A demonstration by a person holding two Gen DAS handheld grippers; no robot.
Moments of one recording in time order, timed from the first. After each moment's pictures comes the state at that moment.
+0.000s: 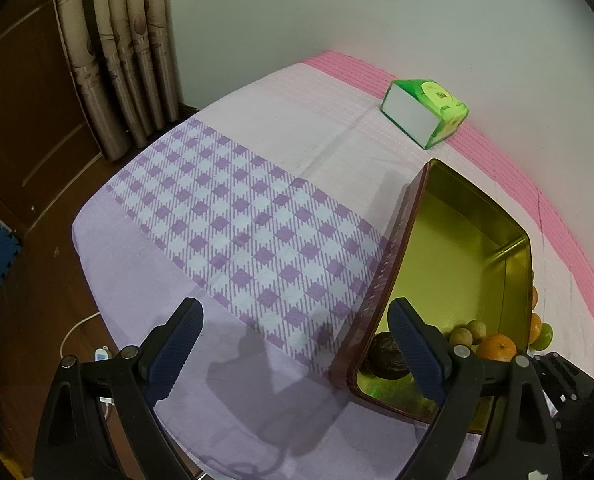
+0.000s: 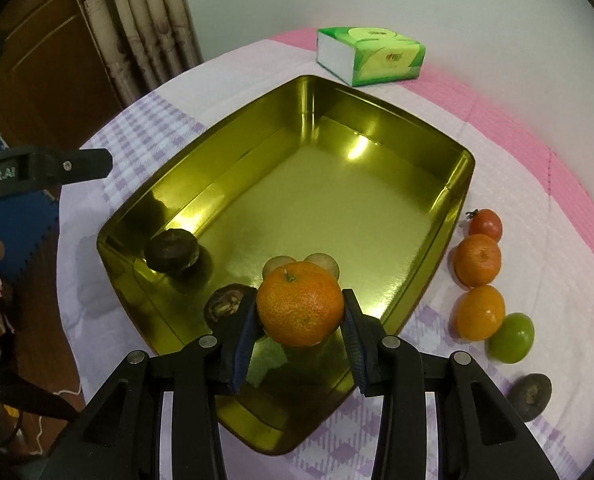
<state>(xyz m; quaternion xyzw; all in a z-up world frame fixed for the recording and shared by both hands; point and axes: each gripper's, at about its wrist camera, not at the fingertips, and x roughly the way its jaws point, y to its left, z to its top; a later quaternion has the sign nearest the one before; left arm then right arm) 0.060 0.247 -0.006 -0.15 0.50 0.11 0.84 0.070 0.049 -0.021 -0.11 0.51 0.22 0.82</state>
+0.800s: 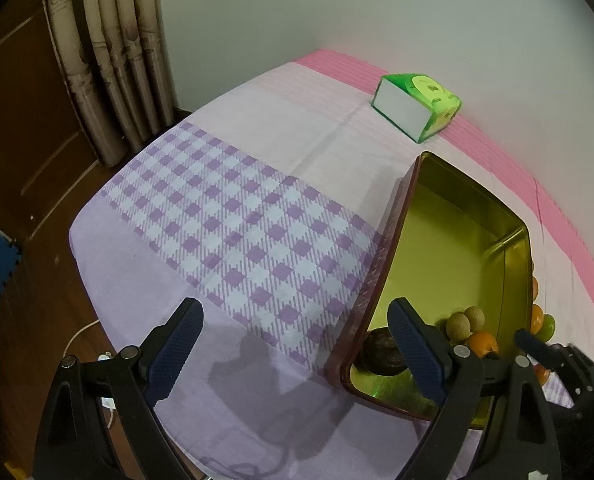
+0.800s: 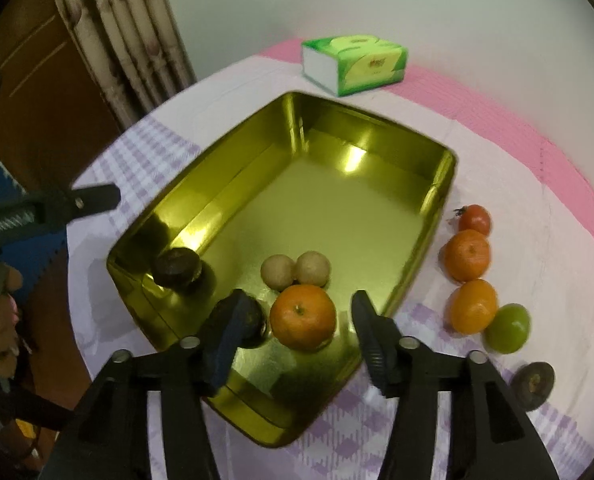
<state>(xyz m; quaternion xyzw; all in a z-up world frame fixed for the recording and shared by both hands) 0.062 0.238 -0.007 -0.14 0.50 0.10 0.85 0.069 0.032 -0.005 -0.06 0.50 0.21 0.84</state>
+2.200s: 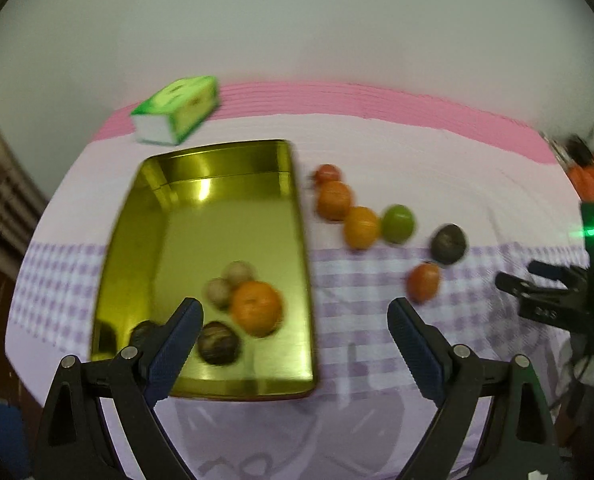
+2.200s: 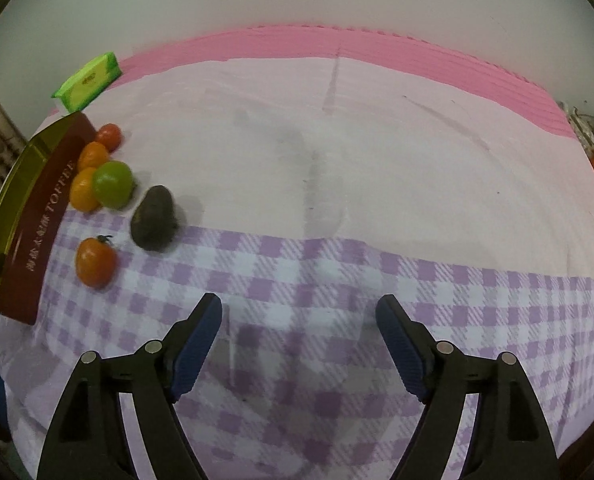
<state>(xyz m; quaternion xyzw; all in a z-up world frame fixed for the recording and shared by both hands) 0.041 0.029 0.012 0.06 0.47 -0.14 0.87 0.006 -0.232 -0.051 0.06 0.54 -0.06 0.84</state>
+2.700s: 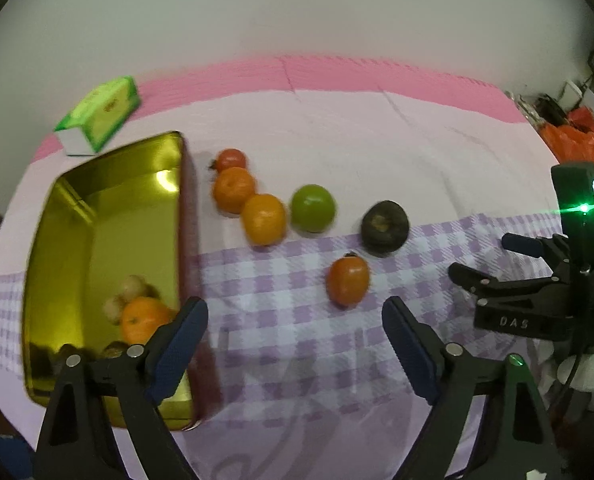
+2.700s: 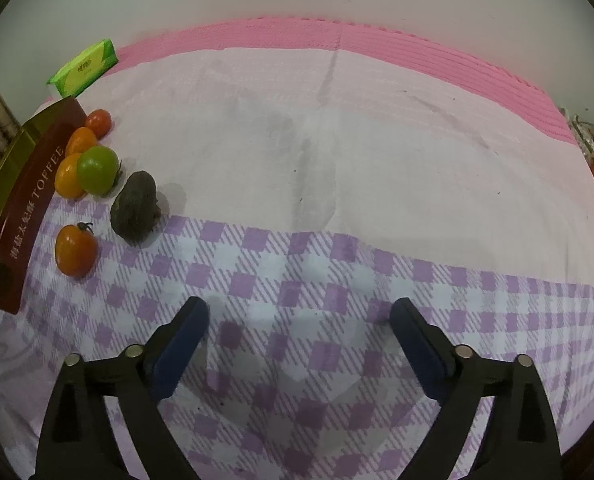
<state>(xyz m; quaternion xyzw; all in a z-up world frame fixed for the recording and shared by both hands) 0.051 -0.039 -0.018 0.09 0.50 -0.20 0.84 0.009 -0.233 -0.060 0.04 0.55 -0.06 0.83</state>
